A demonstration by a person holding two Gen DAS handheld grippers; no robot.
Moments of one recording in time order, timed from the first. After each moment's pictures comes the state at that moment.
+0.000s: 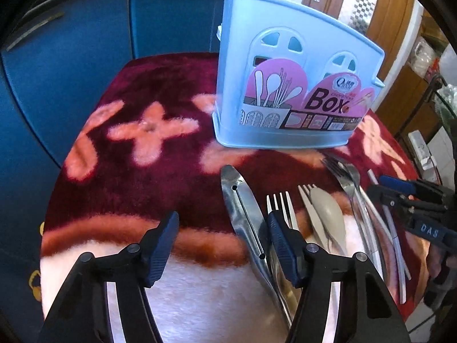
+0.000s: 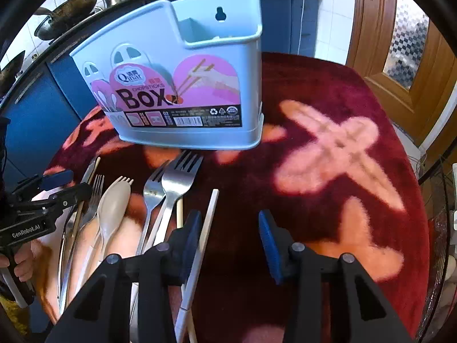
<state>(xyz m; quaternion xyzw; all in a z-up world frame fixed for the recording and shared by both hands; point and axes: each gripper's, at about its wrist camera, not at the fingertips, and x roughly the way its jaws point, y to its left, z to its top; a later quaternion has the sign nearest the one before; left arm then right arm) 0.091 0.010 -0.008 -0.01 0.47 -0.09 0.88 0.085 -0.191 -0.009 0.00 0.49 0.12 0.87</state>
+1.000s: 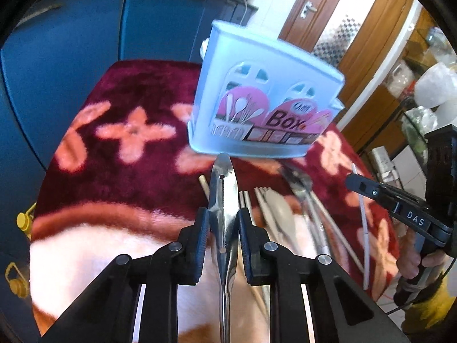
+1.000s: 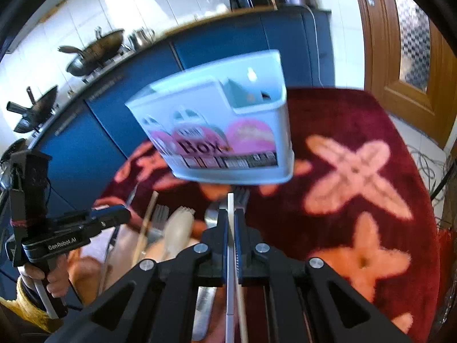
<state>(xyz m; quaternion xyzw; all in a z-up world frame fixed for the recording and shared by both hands) 0.061 0.027 0.025 -0.09 0.45 -0.16 0.88 0.052 -0.193 0.046 0.08 0.39 0.19 0.90</state>
